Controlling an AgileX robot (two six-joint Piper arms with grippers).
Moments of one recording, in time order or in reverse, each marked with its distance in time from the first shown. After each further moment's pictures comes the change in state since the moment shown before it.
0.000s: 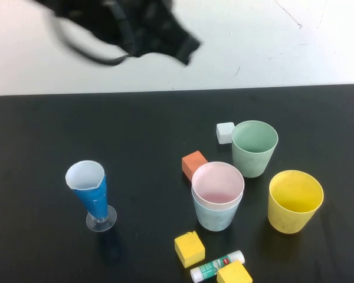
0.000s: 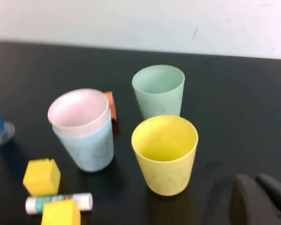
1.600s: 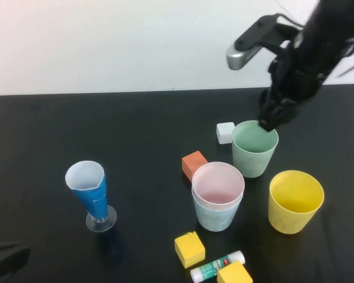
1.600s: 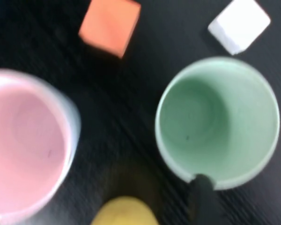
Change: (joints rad) right arm 0.423 1.643 -1.420 -0.507 0.566 0.009; left arm 0.000 -0.911 1.139 0.108 -0.287 -0.276
